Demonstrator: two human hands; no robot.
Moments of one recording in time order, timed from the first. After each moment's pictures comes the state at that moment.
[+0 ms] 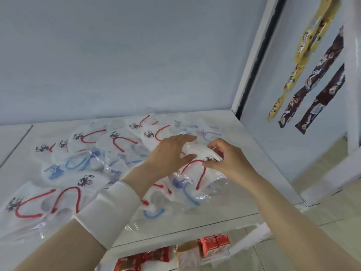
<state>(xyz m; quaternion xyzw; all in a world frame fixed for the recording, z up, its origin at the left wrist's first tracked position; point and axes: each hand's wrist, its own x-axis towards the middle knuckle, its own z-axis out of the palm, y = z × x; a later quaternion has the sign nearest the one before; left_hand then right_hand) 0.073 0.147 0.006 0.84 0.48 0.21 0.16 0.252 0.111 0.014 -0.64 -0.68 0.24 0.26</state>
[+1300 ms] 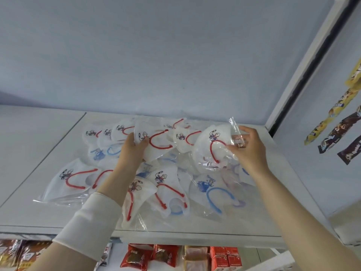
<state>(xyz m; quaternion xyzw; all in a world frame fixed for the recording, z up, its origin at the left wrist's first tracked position) -0.038 0.124 -0.001 0.34 0.65 0.55 0.40 0.228 0.162 0.015 -0.63 -0.59 0.26 0.44</state>
